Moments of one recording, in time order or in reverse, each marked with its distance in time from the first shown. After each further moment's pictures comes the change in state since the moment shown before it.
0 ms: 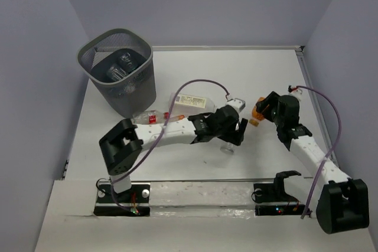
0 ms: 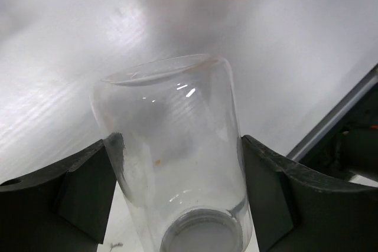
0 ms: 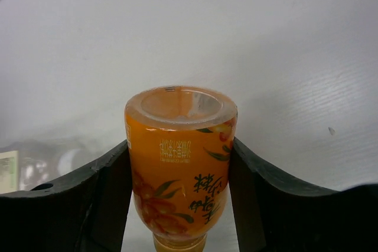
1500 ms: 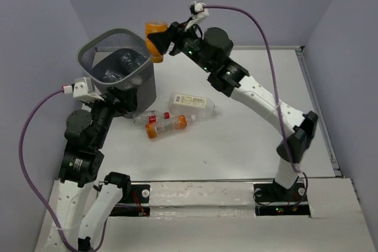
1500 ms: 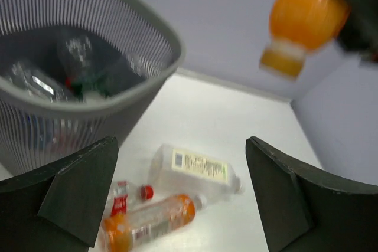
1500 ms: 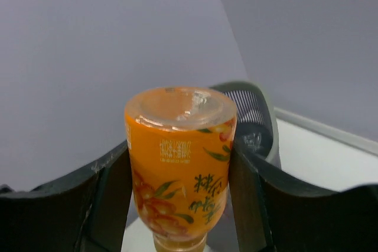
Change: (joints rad) left arm 0.911 -1.277 -0.274 -0.159 -0.020 0.120; right arm 0.700 0.637 1.268 0.145 -0.138 -0.219
